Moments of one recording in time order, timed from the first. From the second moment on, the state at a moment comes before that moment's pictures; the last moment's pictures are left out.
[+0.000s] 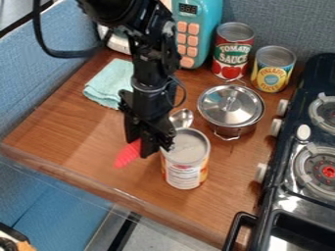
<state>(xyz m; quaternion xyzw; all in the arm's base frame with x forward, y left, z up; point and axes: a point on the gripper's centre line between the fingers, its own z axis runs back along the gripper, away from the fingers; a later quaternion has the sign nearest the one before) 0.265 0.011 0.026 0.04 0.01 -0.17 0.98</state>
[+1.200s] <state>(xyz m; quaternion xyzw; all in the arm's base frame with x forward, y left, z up) 0.292 0.061 -0.022 0.03 0.03 -0.03 1.00</state>
